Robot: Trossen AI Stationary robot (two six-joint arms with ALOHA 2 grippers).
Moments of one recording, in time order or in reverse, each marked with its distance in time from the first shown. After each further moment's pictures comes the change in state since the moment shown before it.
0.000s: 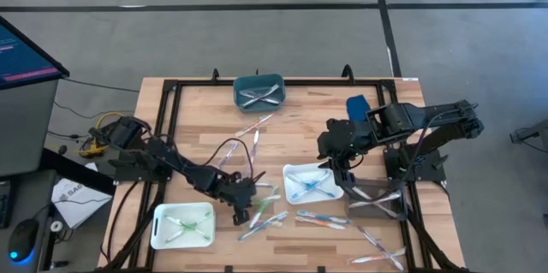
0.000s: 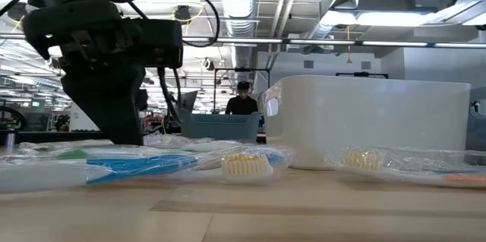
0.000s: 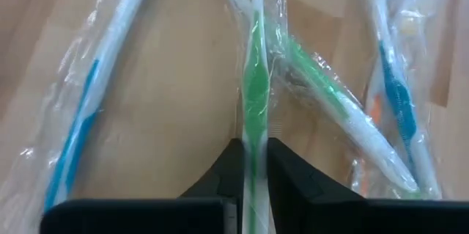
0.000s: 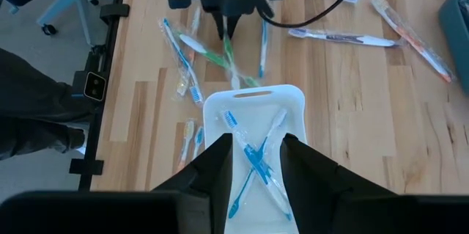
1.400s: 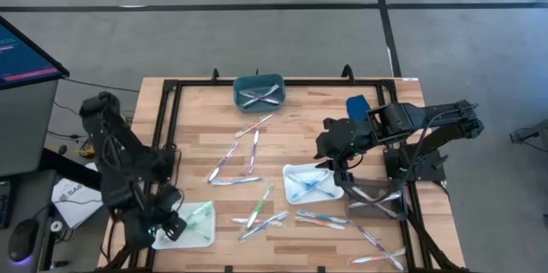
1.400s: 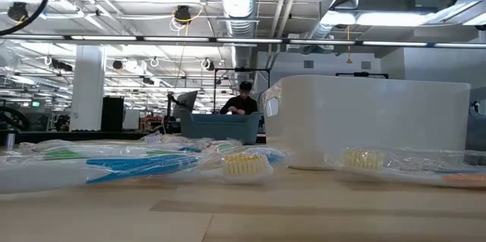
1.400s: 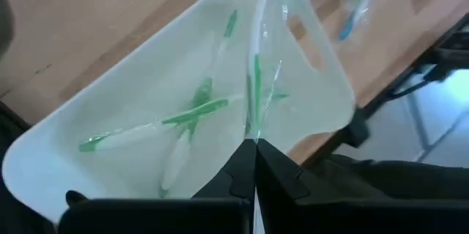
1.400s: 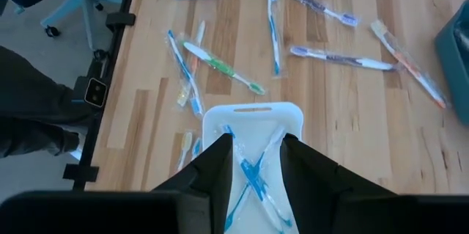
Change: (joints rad) left arm -0.741 -0.477 0.142 -0.848 -0.216 -1.390; right arm -0.001 0.000 0.000 0.053 0.000 -0.059
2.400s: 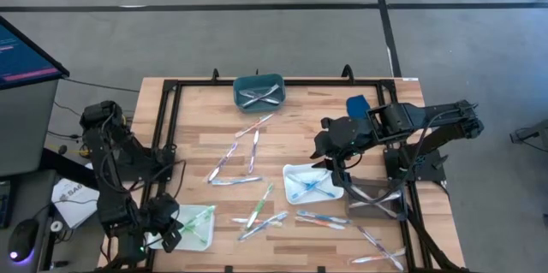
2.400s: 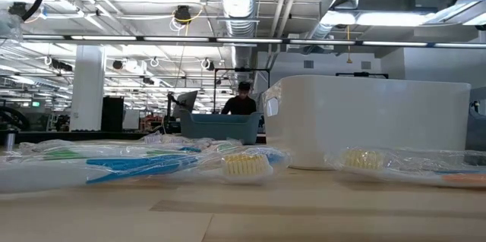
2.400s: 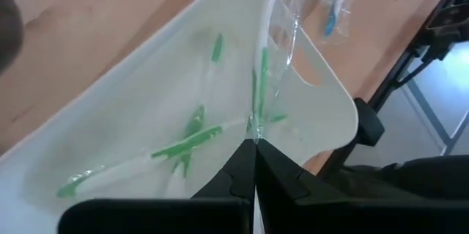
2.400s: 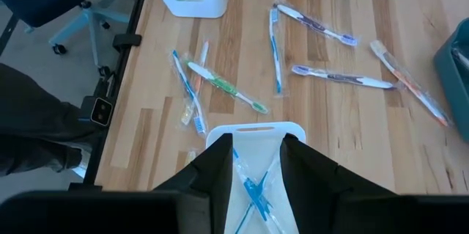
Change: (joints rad) left arm -0.126 0.110 -0.002 0.033 -0.165 0.051; right arm 0.000 0.000 0.000 0.054 0.000 0.008
